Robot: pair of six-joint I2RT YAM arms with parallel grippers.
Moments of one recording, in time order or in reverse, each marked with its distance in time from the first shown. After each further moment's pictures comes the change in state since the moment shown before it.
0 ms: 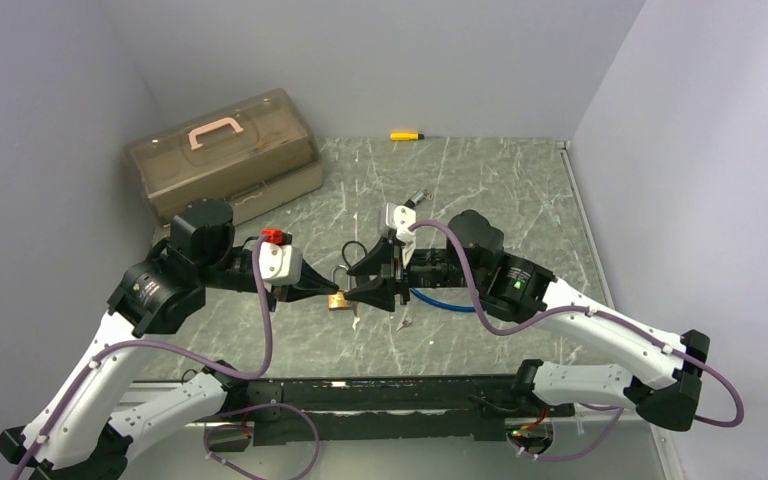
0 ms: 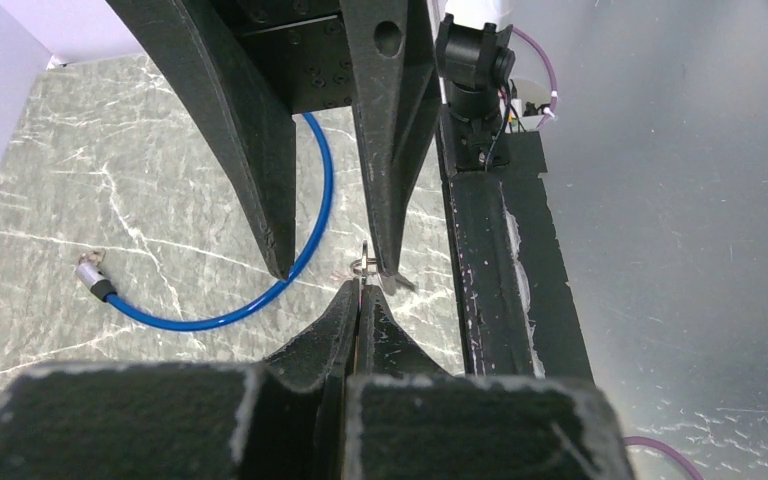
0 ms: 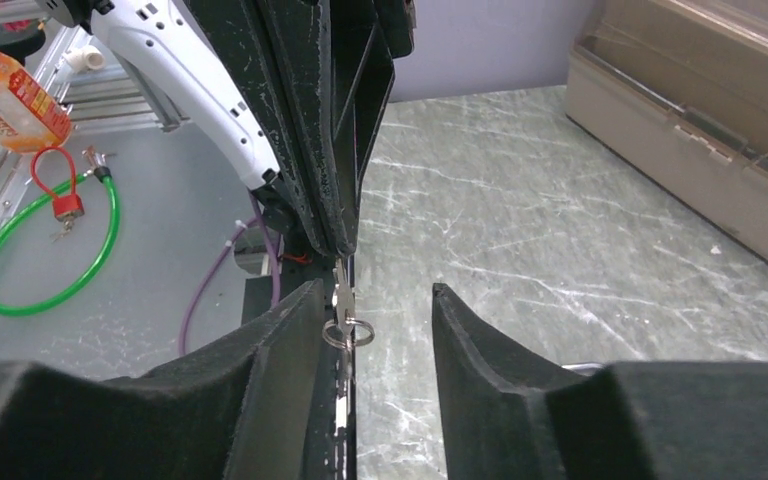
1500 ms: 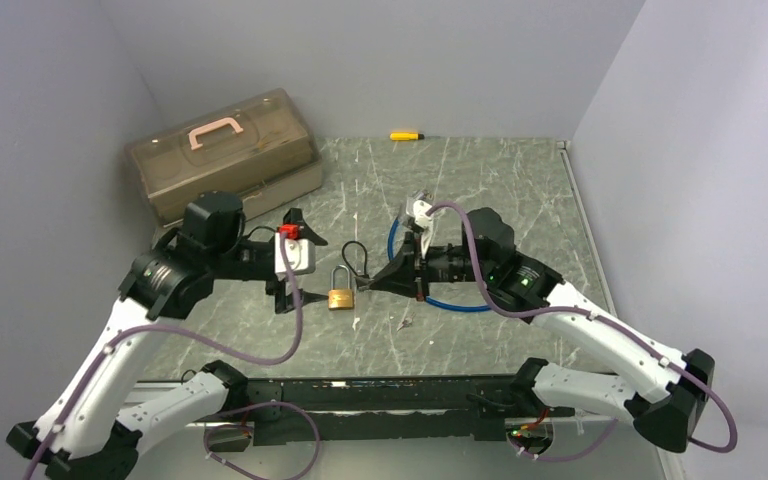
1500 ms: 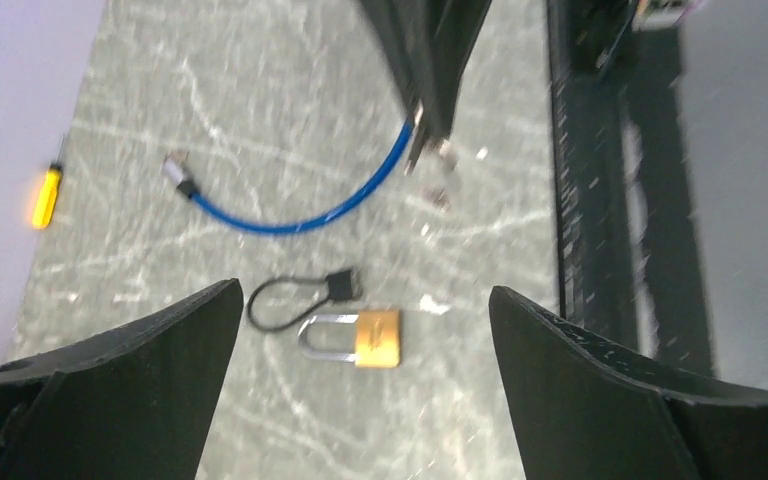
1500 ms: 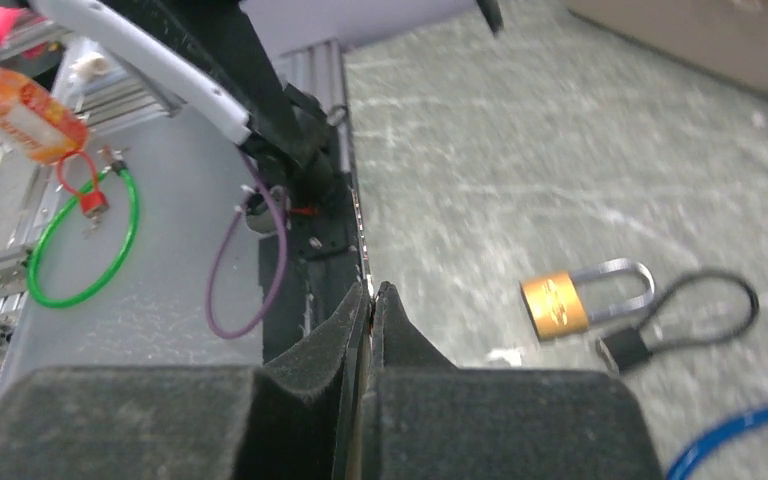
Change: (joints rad) left arm 0.060 0.042 0.007 -0.077 -0.145 0.166; right arm -0.172 -0.042 -0.113 -0.002 -0.166 0.105
